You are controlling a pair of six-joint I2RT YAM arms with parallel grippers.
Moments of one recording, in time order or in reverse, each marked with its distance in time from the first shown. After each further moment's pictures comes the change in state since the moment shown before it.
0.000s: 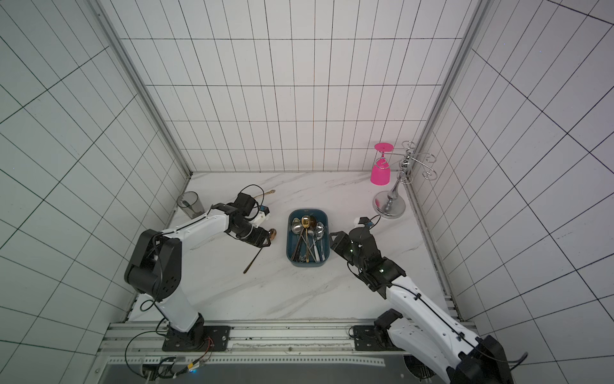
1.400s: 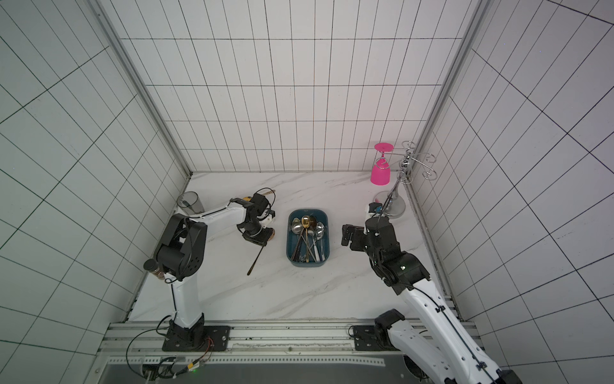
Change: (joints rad) left arm -0.042 0.227 0.171 -0.119 -0.120 -0.058; right arm -0.108 -0.073 0.242 -0.372 0.146 -0.560
